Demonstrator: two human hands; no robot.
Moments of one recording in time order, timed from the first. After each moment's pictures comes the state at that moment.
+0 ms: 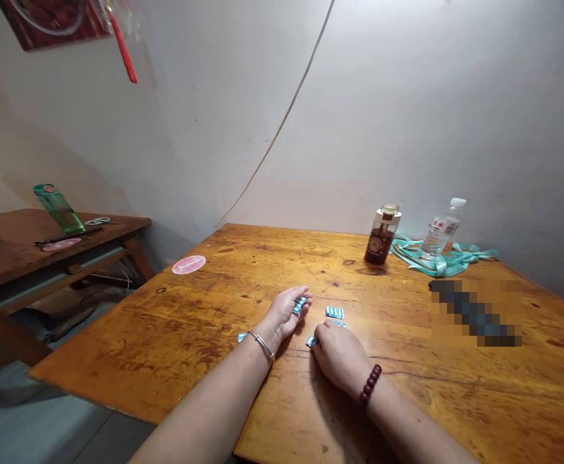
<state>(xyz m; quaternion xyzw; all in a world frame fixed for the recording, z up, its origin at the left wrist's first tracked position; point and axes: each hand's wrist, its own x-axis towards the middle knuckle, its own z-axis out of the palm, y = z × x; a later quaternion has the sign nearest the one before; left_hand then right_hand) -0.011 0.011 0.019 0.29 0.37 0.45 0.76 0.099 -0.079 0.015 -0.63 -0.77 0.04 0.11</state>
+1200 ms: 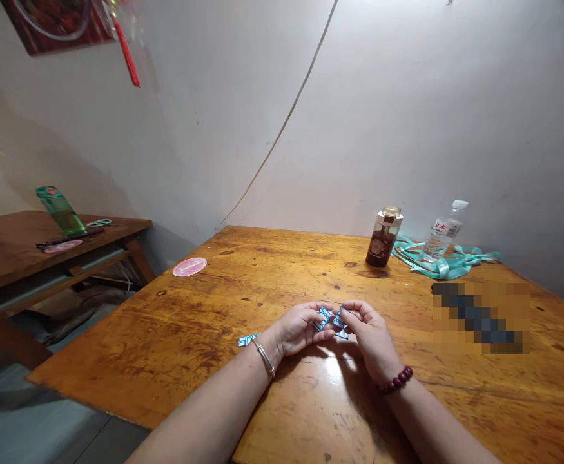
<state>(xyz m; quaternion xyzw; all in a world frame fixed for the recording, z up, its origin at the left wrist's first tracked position) -0.009 -0.019 0.029 0.39 0.22 0.27 0.85 0.131 -0.068 0.026 -0.50 -0.39 0.47 0.61</state>
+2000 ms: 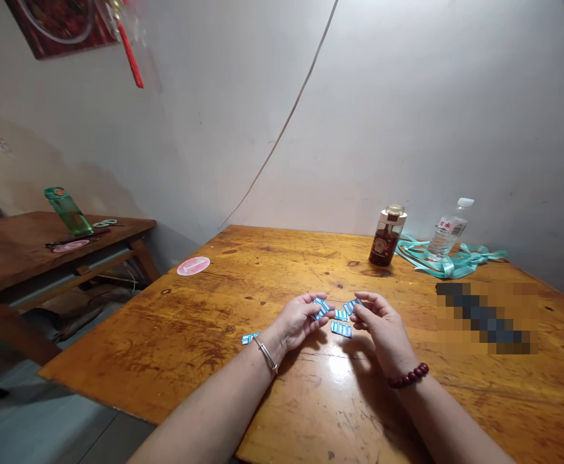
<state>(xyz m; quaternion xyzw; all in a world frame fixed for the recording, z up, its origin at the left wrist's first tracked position) -0.008 -0.012 0.025 0.36 0.31 0.38 0.80 0.148 -0.063 0.023 -0.50 -0.39 0.43 0.64</state>
